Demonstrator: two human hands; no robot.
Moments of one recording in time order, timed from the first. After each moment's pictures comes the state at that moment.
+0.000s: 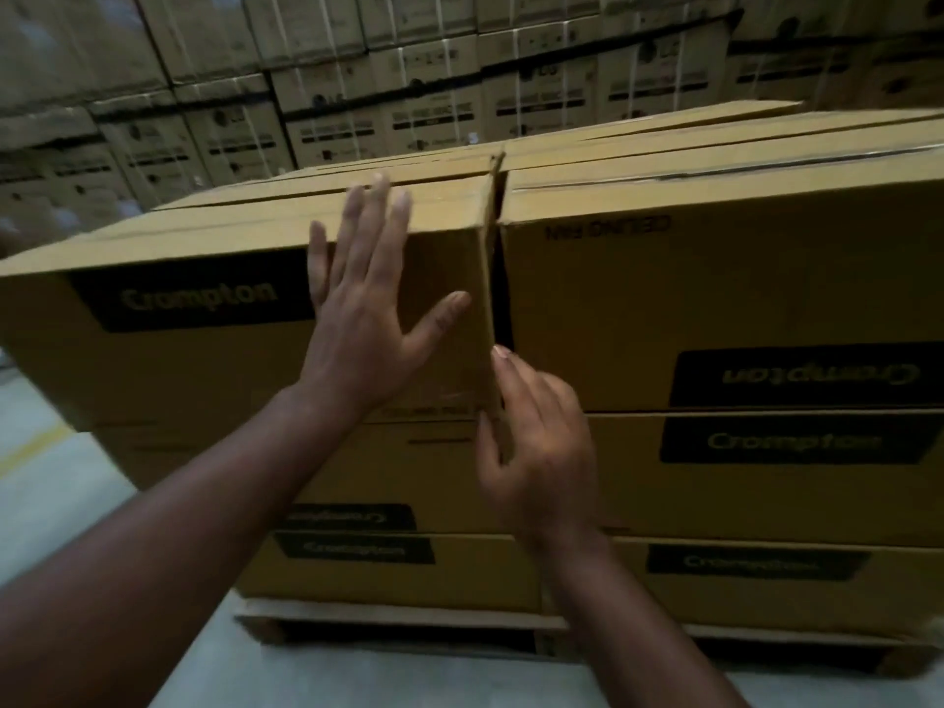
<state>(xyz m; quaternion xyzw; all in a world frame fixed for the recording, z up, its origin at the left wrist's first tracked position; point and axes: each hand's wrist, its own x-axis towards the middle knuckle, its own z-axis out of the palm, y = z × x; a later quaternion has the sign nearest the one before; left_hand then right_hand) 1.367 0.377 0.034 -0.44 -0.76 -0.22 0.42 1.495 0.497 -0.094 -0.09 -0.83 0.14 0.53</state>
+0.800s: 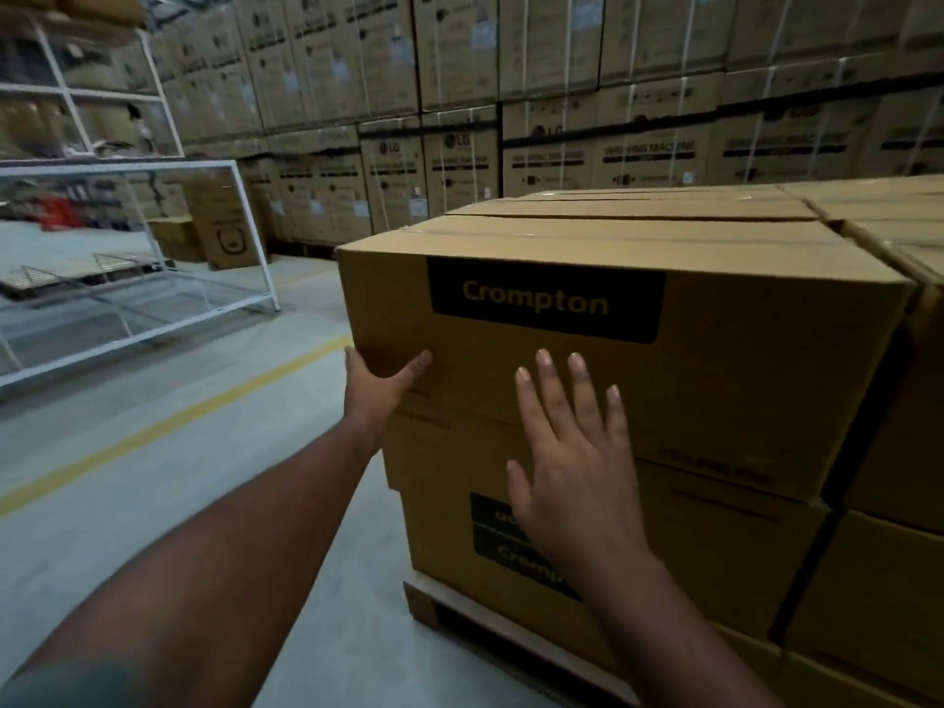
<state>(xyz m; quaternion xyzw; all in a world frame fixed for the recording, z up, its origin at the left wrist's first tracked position) 1.217 0.106 -0.055 0.00 -0.74 -0.67 0.13 1.400 0.311 -0.059 0.01 -0.96 0.02 0.29</state>
